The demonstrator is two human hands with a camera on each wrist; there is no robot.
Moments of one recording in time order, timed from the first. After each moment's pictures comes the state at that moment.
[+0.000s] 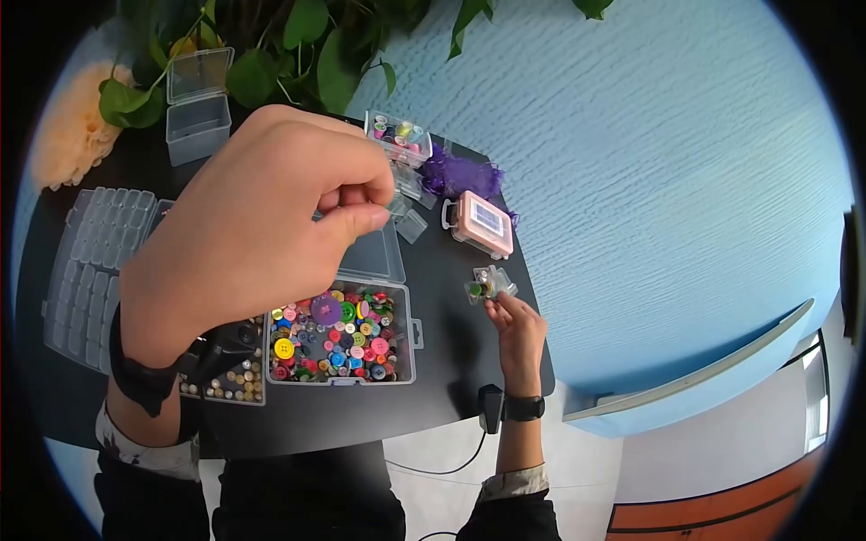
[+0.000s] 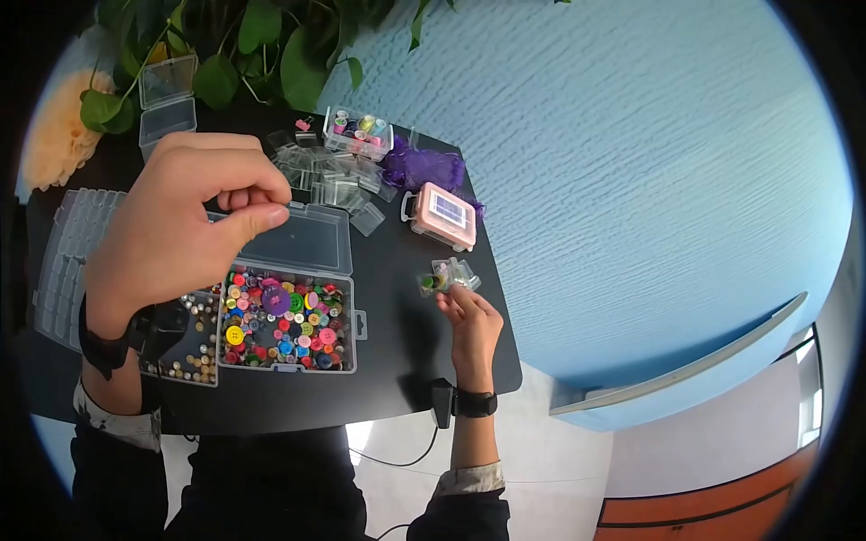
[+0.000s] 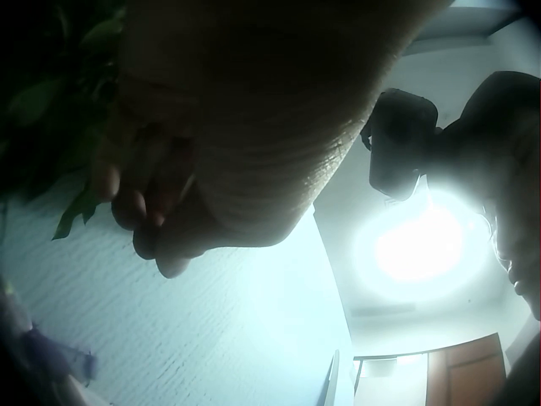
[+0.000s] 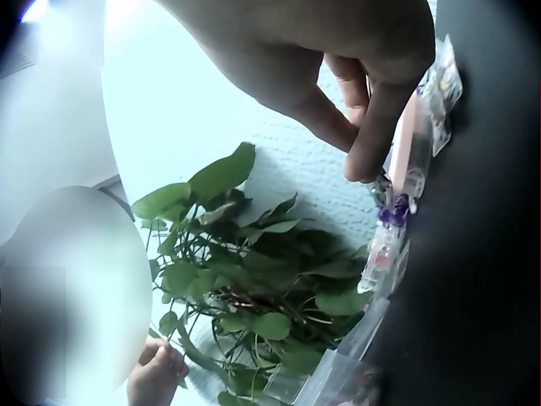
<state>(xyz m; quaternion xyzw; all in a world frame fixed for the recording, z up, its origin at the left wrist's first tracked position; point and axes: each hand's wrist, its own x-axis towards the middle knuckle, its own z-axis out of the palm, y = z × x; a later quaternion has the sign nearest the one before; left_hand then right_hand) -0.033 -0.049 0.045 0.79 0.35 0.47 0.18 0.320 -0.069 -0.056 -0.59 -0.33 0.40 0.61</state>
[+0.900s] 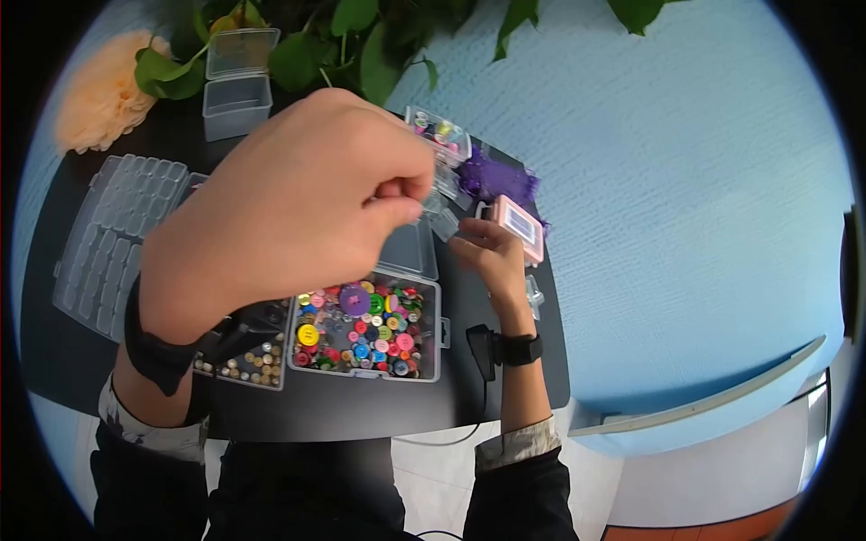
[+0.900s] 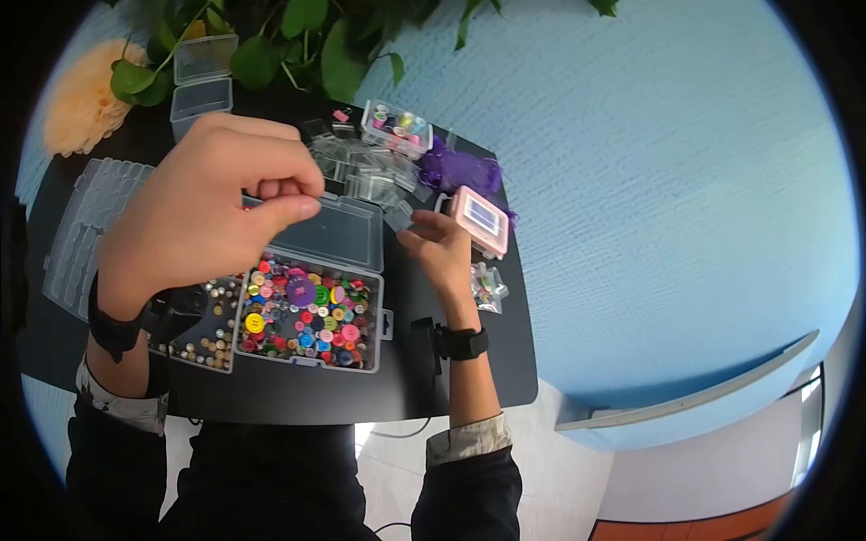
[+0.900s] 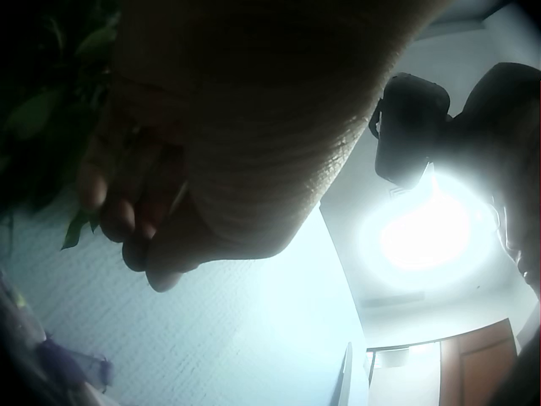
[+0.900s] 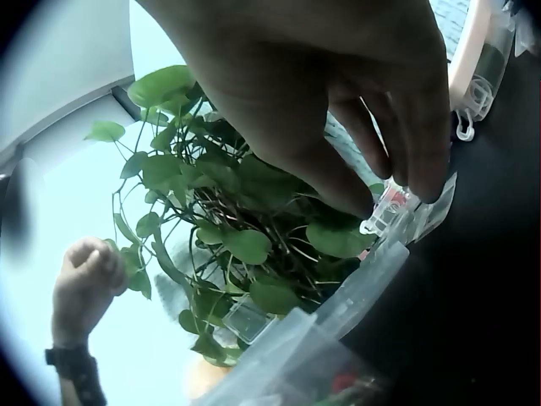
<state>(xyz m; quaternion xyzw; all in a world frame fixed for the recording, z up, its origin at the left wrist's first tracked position) -0.040 -0.046 0.039 0.81 0.37 0.43 0.12 0.251 0.021 -0.052 -0.61 -0.62 0.33 0.35</state>
